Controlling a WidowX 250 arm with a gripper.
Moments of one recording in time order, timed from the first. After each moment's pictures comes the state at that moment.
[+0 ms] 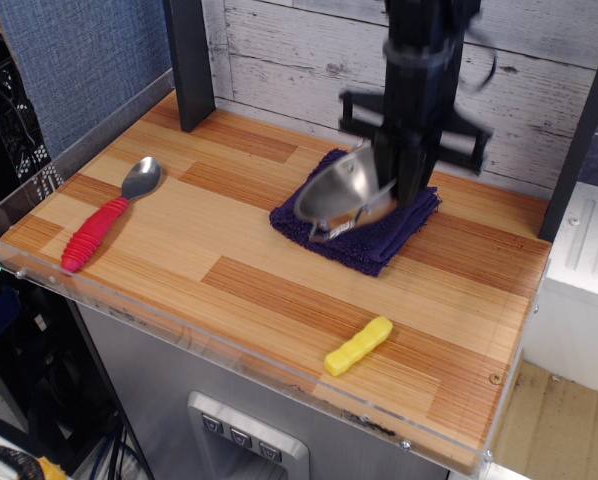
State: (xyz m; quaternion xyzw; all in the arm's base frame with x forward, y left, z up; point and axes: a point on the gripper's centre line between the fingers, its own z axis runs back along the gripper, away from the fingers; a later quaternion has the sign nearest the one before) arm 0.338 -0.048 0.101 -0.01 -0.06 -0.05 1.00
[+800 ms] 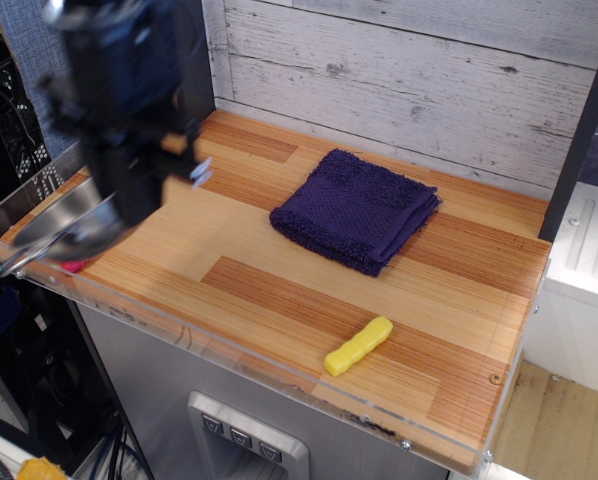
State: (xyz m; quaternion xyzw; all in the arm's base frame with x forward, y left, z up) arm 0.198 0.066 0.123 0.01 0.00 -0.02 1.00
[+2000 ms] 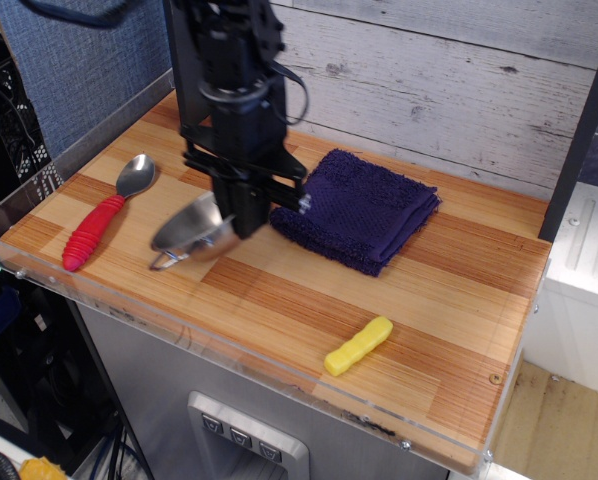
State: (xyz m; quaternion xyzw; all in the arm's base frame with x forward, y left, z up) arm 0.285 0.043 0.050 0.00 0.00 -0.06 1.00
